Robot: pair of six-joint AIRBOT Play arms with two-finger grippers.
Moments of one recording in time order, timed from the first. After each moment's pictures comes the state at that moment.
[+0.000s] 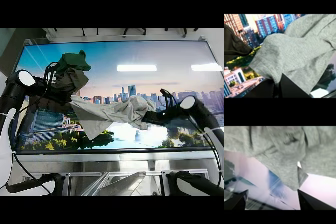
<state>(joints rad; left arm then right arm) -0.05 -1.40 1.36 1.20 -1.28 -1.24 0.05 -1.22 0.83 -0.95 1.10 1.39</state>
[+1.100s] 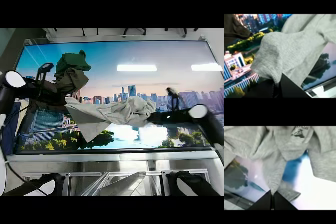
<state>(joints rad) 0.00 -1.26 1.34 1.21 -1.38 -1.26 0.04 -0.93 0.81 -0.95 1.06 1.34</state>
